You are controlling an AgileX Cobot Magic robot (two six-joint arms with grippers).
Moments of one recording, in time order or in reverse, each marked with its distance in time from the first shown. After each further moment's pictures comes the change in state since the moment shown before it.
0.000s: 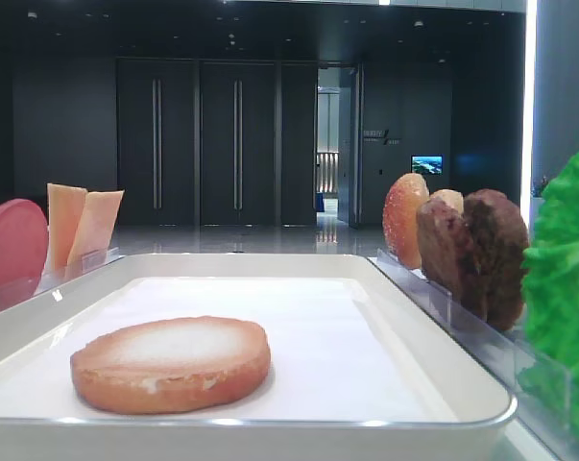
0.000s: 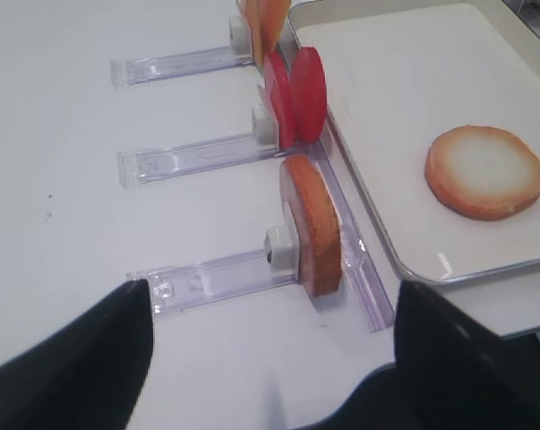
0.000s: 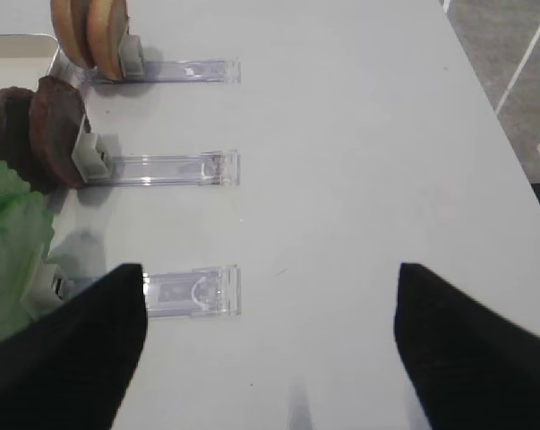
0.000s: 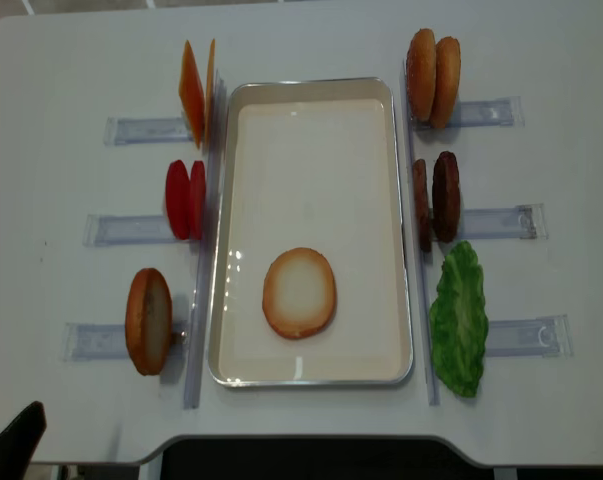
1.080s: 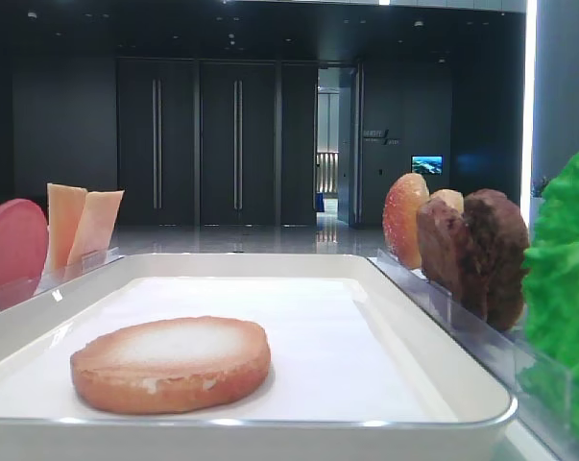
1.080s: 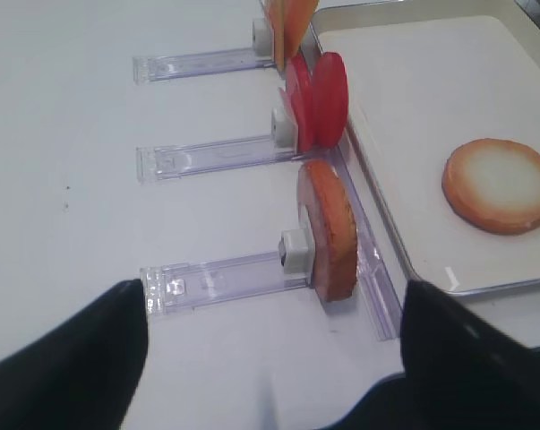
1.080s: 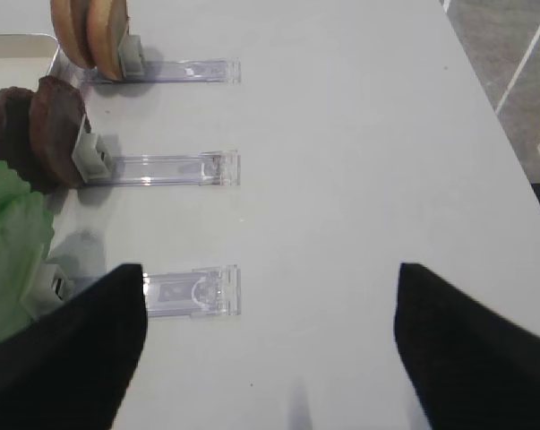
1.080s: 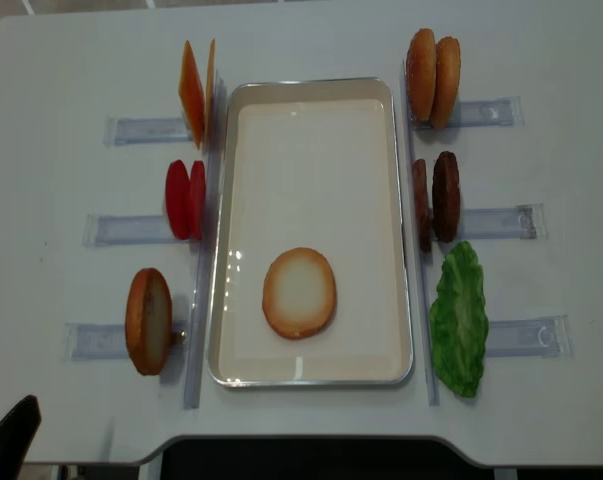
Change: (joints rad) left arm 0.000 0.000 0.000 0.035 -0.006 -0.056; right arm 0.000 0.000 0.000 0.000 0.000 0.000
